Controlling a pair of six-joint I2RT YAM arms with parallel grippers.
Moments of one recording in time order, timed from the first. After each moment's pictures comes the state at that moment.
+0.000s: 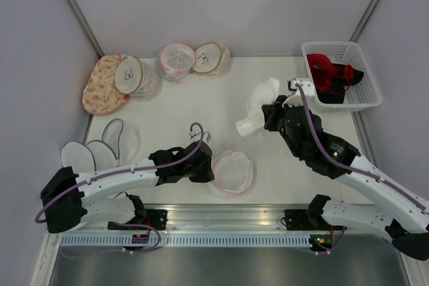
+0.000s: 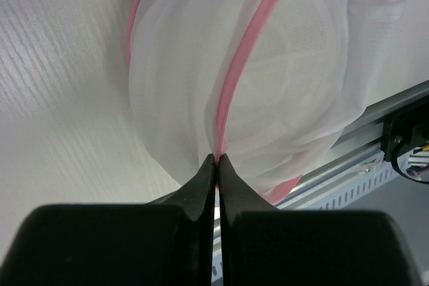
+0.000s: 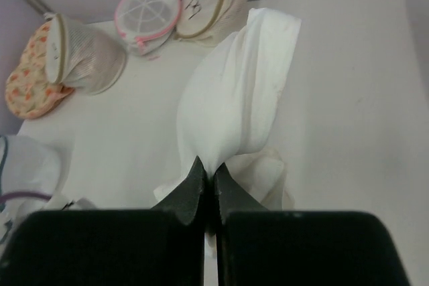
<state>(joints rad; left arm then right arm) -1.06 1.19 0.72 -0.47 -0.10 -0.92 0.91 0.91 1.05 -0.43 0.61 0.51</state>
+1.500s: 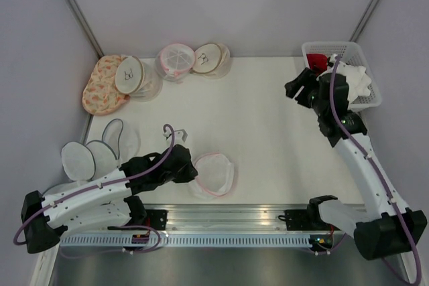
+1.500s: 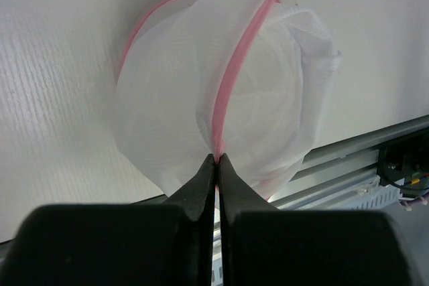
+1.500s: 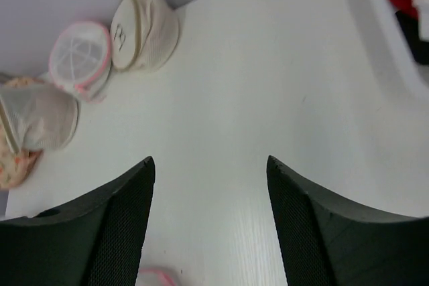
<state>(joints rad) -1.04 0.88 0.67 -0.66 -0.26 -0.98 0.13 1.15 1.11 -0.35 0.08 0.56</state>
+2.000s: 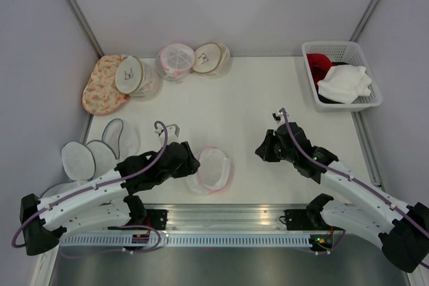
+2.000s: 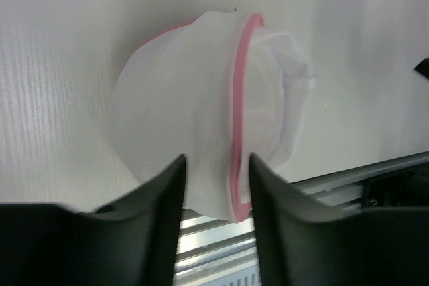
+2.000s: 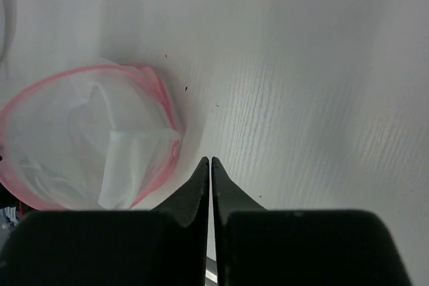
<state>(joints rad) -1.03 0.85 0.69 -0.67 -0.36 -1.02 0.64 0.96 0.62 -0.35 -0.02 0.64</state>
